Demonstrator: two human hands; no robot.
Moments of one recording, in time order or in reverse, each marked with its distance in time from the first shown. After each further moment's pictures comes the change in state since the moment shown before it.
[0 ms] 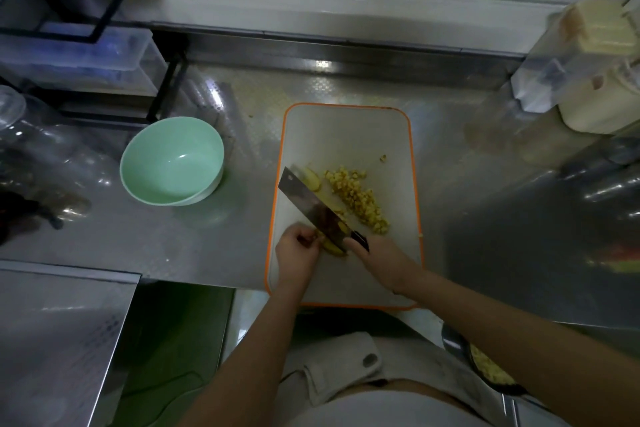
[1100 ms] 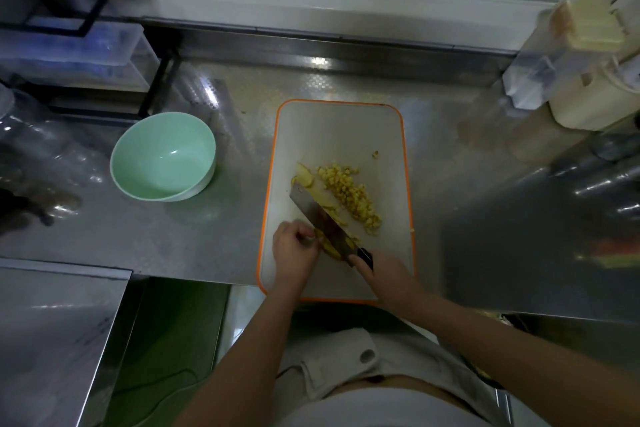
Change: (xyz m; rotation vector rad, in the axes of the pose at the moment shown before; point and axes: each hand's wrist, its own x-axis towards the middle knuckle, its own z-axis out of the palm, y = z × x) left_hand -0.001 -0.005 0.011 0.106 0.049 0.107; right_hand -0.032 0.022 0.013 -0.102 -0.009 0.021
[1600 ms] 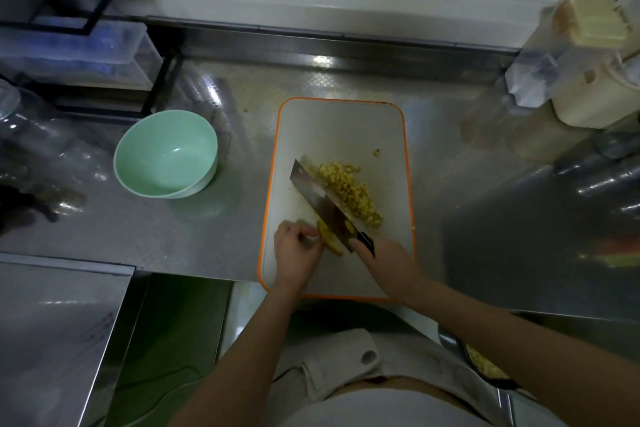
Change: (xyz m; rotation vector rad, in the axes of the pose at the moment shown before) left_hand -0.008 0.002 -0.004 -0.005 -0.020 0.047; right_hand 0.004 -0.011 -0.013 0.130 0.103 -0.028
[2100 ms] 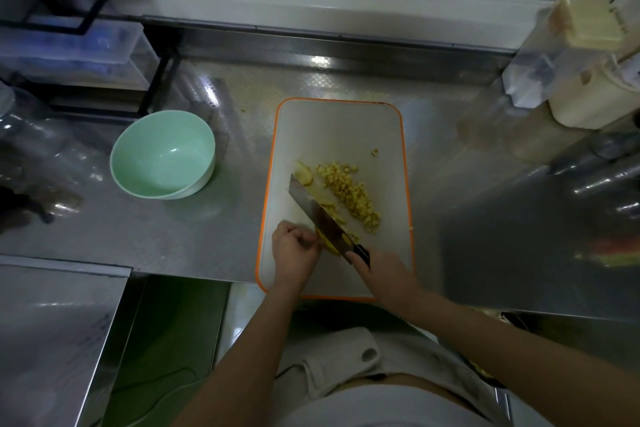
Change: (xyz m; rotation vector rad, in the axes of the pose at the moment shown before) left_hand 0.001 0.007 0.001 -0.007 -0.022 -0.083; right_hand -0.011 0.001 0.007 -0.125 -0.073 0.036
